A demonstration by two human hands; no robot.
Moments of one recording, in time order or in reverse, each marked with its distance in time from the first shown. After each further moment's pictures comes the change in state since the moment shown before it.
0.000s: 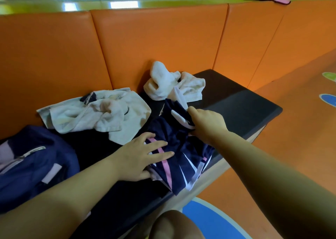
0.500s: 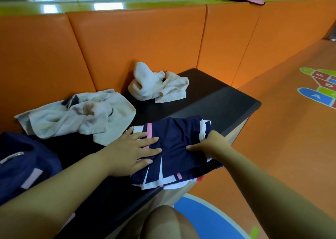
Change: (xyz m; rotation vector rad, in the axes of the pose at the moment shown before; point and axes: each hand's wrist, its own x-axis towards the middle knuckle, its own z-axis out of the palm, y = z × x) left_hand 0.022 0.016 -0.032 -0.065 -0.282 -0.143; right_hand -0.069 0.025 0.017 0.729 -0.307 0.742
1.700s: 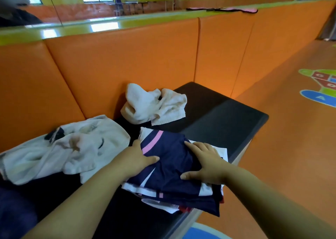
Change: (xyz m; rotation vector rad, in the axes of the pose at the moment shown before) left_hand 0.091 -0.031 -0.016 -0.792 0.062 -0.670; right_hand 0.063 0.006 0.003 -0.334 -0.124 -0.500
